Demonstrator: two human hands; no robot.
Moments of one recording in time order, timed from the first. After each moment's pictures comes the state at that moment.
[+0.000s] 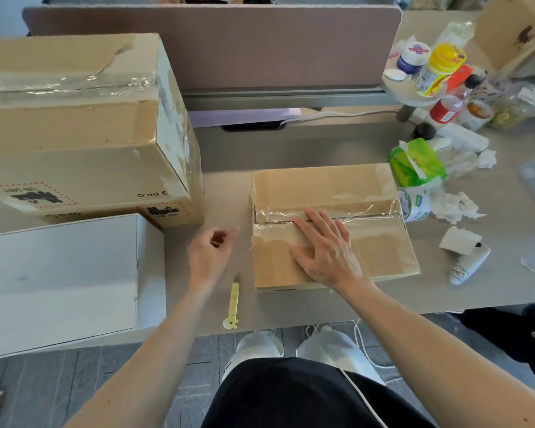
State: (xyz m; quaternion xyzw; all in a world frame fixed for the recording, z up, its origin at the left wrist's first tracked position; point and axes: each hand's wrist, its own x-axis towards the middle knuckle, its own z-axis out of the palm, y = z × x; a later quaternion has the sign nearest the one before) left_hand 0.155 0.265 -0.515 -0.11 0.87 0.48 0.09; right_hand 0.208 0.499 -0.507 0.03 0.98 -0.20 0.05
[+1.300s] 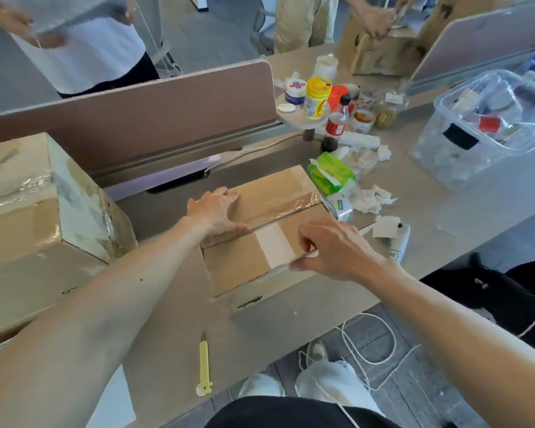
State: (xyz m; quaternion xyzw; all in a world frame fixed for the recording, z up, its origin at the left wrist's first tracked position) left_hand -0.002 0.420 -0.461 0.35 0.91 0.03 0.21; right_hand 0.231 0.584 -0.385 0.06 0.98 -0.18 0.05
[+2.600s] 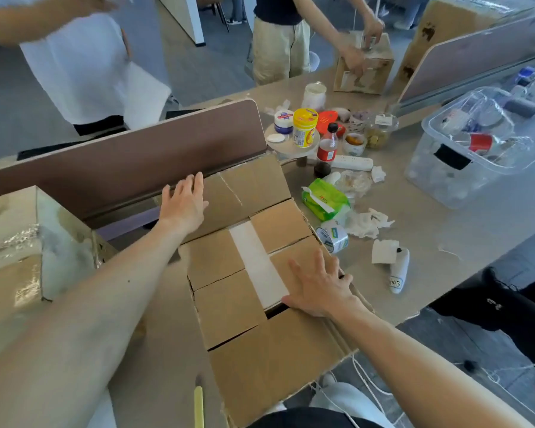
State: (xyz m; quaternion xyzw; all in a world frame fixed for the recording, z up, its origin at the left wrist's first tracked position) left_hand -0.074 0.444 -0.432 0.31 0.95 -0.03 0.06; right_hand 0.210 0.595 -0.460 0.27 0.92 -0.13 0.25
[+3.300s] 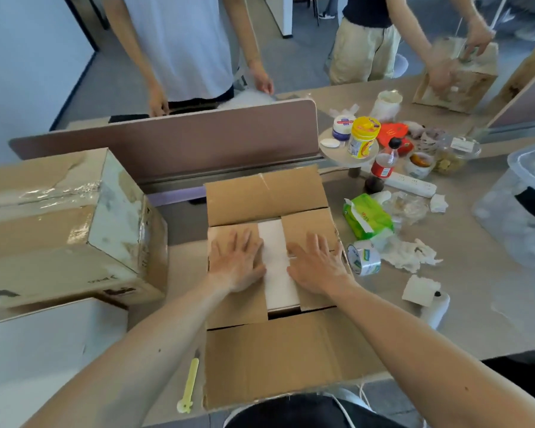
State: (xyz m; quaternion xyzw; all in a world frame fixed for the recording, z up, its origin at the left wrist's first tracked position) left_hand 0.063 0.437 -0.488 0.25 0.94 -0.02 0.22; right_hand 0.141 0.630 -0.471 0.06 0.98 -0.09 0.16
